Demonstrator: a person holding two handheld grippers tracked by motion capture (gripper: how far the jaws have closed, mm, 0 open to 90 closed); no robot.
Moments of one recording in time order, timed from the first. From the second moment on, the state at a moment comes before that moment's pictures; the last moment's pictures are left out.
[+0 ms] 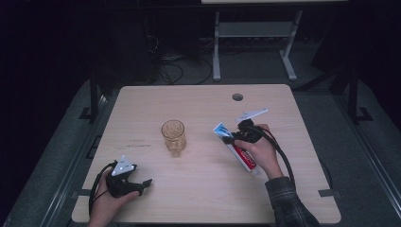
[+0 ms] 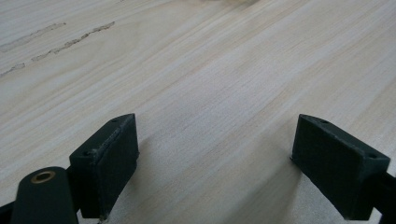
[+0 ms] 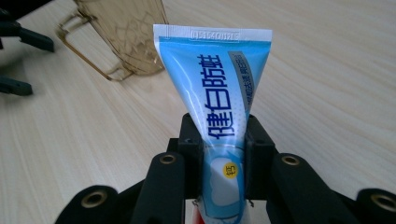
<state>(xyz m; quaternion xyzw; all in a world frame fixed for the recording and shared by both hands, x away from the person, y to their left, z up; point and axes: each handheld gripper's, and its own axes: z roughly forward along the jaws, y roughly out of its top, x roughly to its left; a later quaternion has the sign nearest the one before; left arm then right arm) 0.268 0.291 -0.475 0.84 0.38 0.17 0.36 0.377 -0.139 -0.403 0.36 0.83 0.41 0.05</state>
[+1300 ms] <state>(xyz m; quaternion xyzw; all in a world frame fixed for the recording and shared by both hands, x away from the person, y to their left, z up) 0.268 0.291 -0.475 0.84 0.38 0.17 0.36 0.375 -0.127 -0.360 0.32 0.80 0.51 0.07</state>
